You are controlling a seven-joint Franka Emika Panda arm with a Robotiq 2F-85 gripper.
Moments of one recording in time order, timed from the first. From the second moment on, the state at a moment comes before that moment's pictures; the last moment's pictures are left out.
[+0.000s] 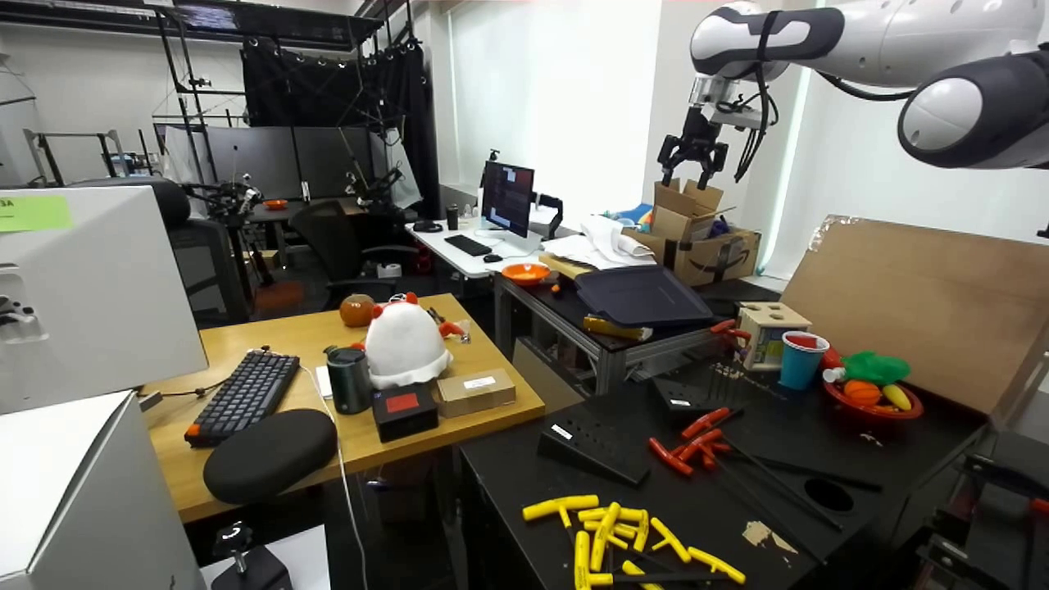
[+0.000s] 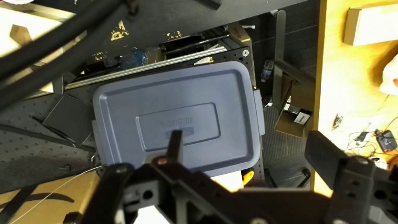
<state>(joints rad) -0.41 1.12 0.00 -0.36 0.11 1.64 0.02</state>
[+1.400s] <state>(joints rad) -0.46 1.10 0.00 -0.37 0.11 1.23 0.00</state>
